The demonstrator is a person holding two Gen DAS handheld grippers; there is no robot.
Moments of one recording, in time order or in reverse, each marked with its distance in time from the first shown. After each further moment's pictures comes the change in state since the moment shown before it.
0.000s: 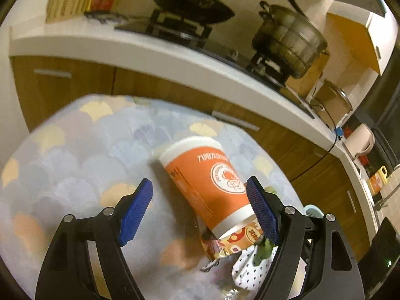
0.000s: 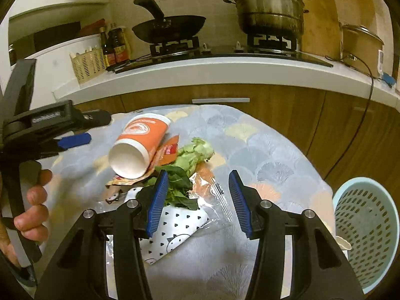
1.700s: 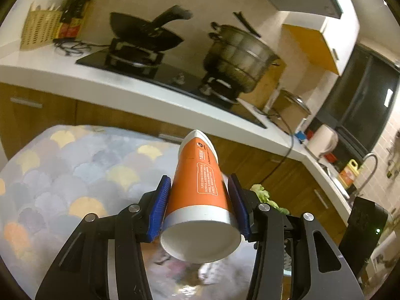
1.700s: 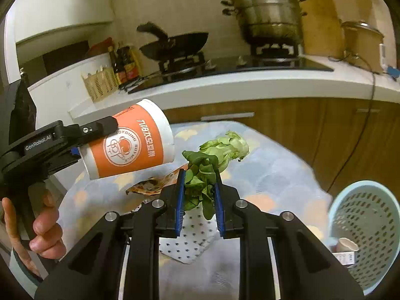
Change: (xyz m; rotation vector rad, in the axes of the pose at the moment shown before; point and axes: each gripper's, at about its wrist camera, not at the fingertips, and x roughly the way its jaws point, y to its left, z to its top) left arm -0.054 -0.049 -0.007 0.103 -0.138 -0.216; right arm -0.044 -0.020 0.023 0.049 -0.055 0.094
